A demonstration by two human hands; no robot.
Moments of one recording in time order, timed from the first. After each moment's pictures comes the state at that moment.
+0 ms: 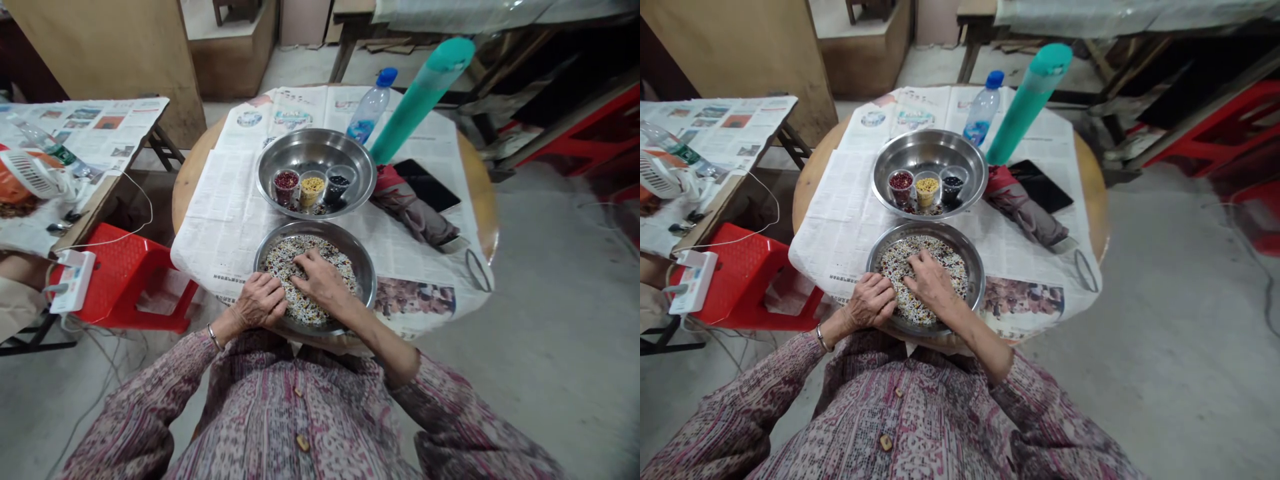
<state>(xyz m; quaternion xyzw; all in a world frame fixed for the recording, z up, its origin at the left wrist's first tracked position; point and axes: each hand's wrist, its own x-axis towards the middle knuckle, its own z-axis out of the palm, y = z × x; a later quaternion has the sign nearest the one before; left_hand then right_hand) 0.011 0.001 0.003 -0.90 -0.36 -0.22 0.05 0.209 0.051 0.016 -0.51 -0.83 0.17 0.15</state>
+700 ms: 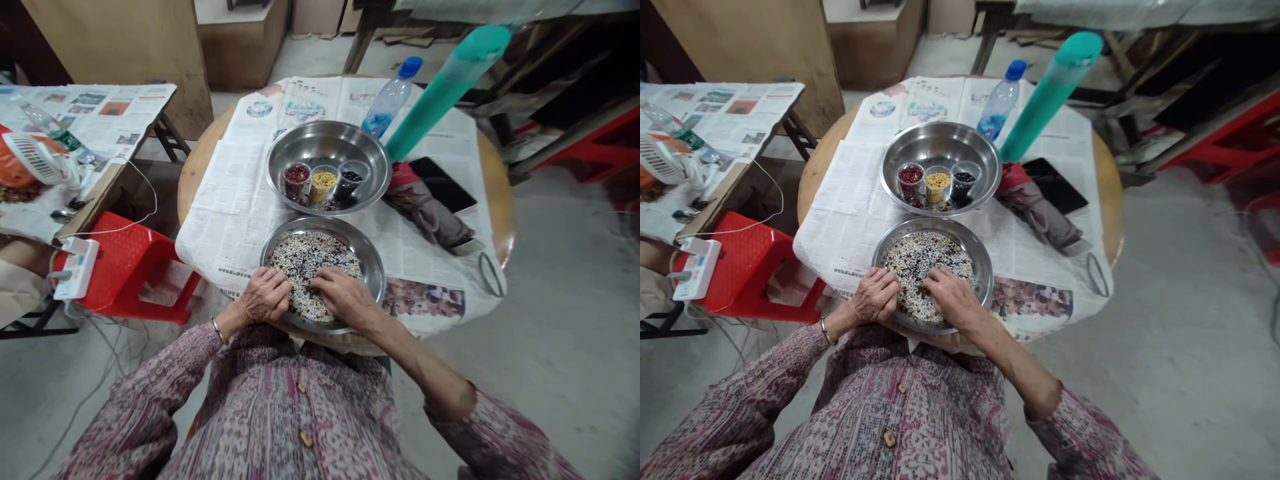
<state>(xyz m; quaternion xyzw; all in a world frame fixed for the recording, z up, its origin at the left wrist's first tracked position) 0.011 -0.001 0.001 -0.90 -0.37 -0.22 0.02 0.248 0.029 0.017 -0.38 -0.90 0.18 0.10</state>
